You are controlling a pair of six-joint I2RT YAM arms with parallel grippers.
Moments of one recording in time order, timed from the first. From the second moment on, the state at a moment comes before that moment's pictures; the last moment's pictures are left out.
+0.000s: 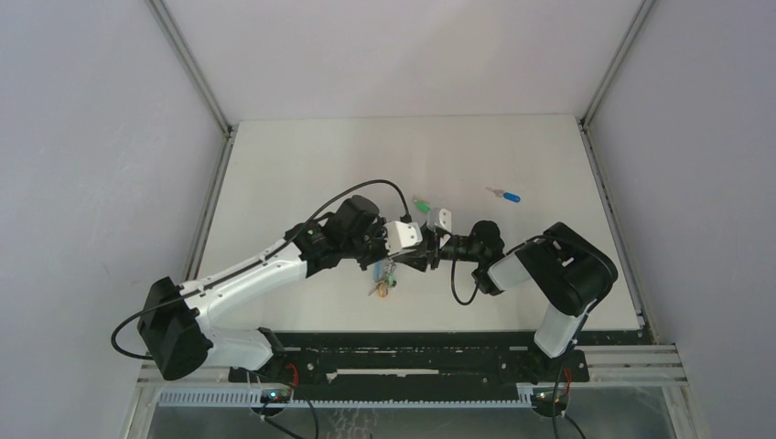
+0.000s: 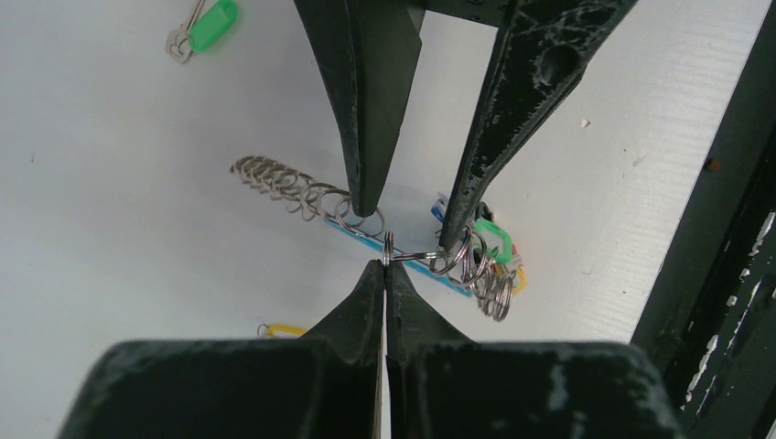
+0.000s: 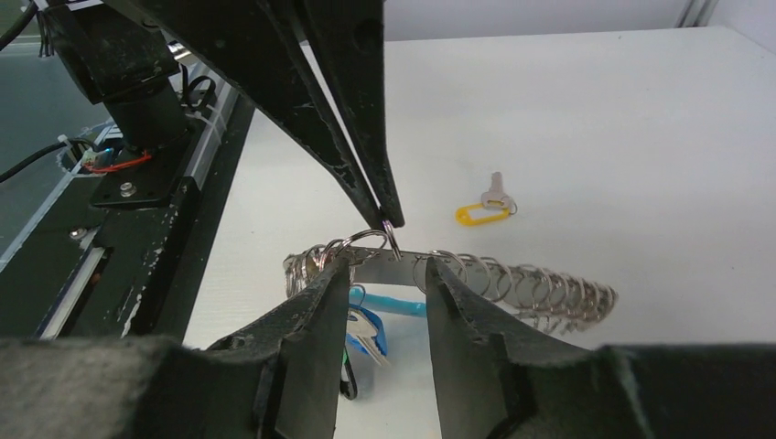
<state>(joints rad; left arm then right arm) -0.85 1.29 0.99 -0.50 0.13 0.50 0.60 1.74 0.46 1.39 -0.90 0.12</state>
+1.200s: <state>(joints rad) -0.84 1.30 0.99 -0.43 0.04 0.43 0.59 1.65 0.40 1.26 -0.96 -0.10</state>
